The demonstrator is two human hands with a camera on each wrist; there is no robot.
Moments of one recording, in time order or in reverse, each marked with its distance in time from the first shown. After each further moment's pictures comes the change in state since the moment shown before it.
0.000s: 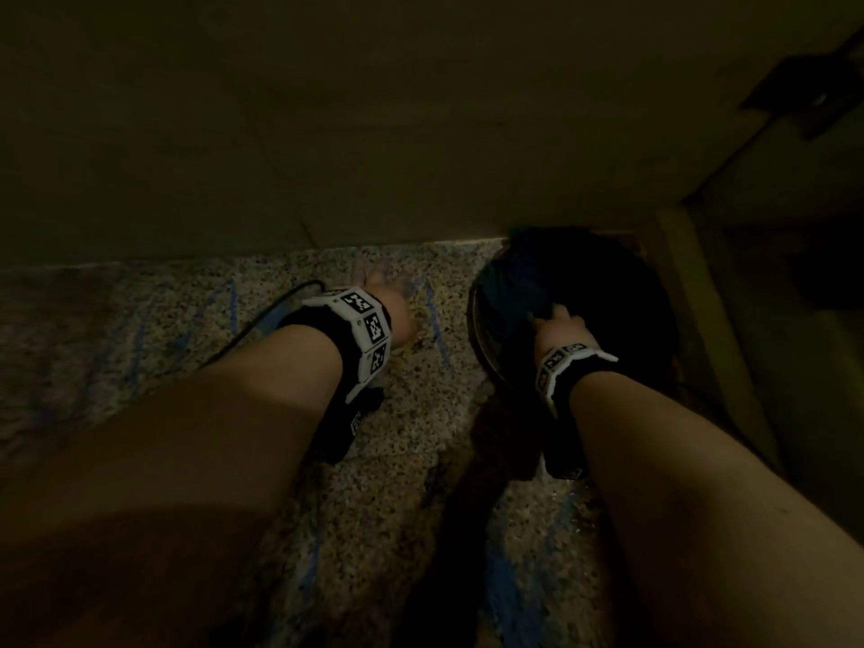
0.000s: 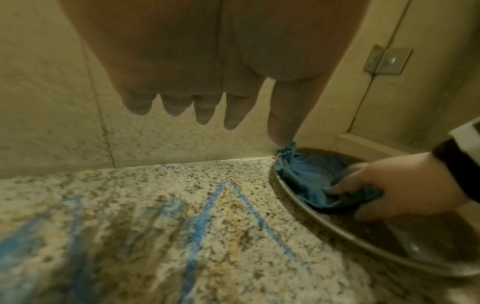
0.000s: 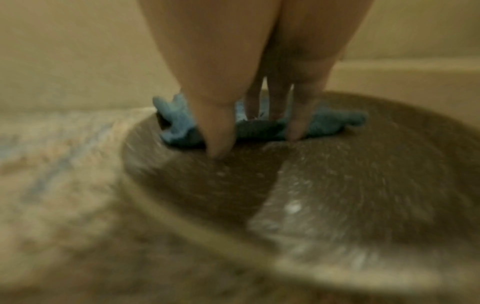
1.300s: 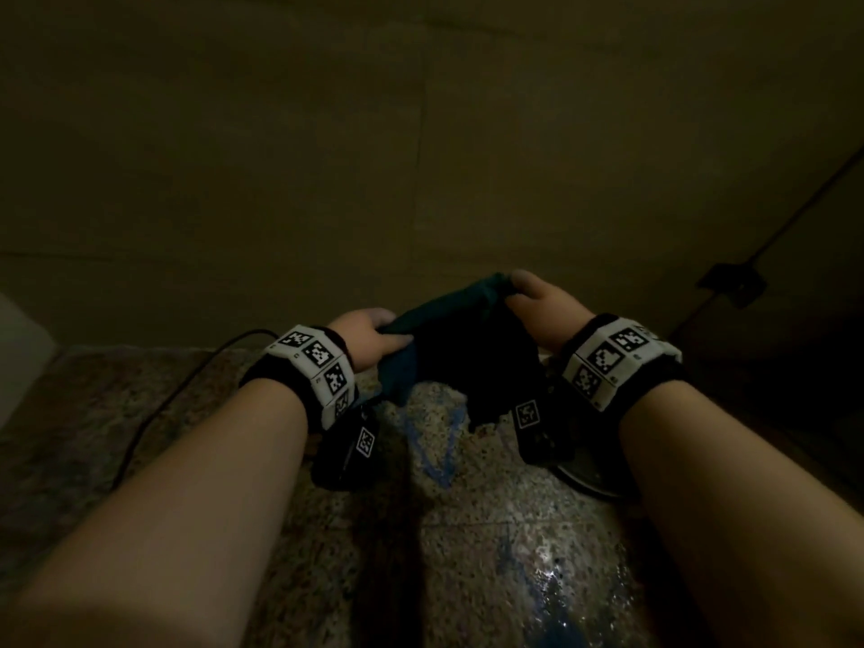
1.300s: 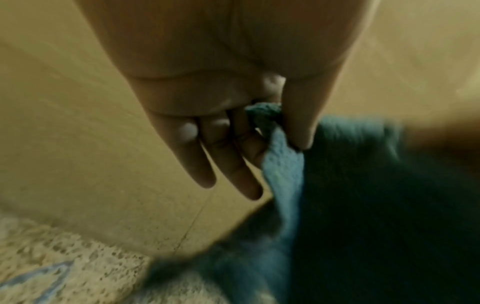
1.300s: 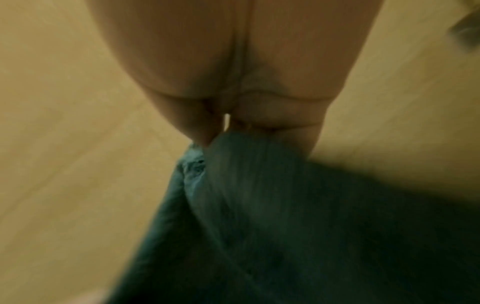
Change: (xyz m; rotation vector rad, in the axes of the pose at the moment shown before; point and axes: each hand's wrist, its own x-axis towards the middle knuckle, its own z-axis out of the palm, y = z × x) left_hand -0.113 -0.174 -0.046 -0.801 0.284 0.278; right_hand -0.214 -0.146 -0.124 0.686 0.321 -0.498
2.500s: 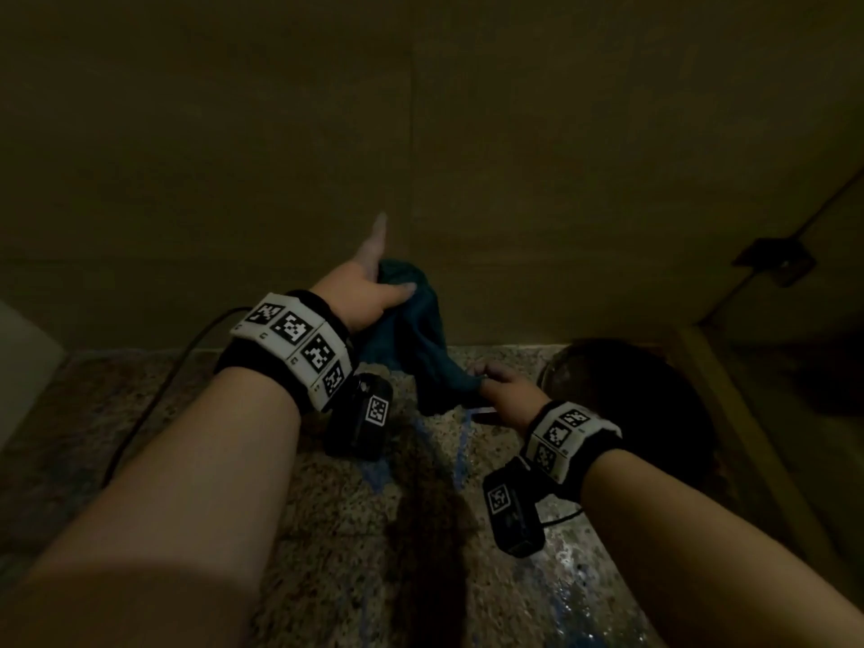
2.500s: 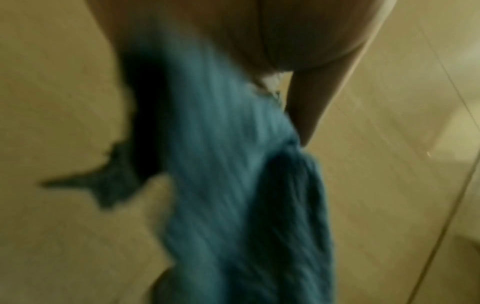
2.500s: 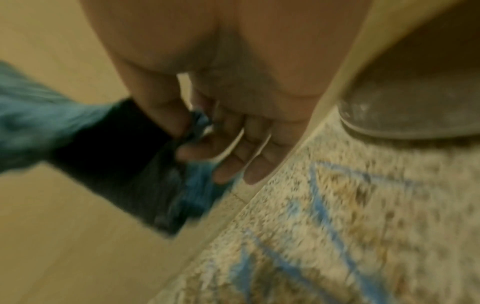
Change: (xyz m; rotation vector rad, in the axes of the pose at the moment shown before) left_hand 0.015 0.021 -0.020 -0.209 0.114 0.149; right_hand 0.025 0.087 0.096 0.590 -0.154 0.273
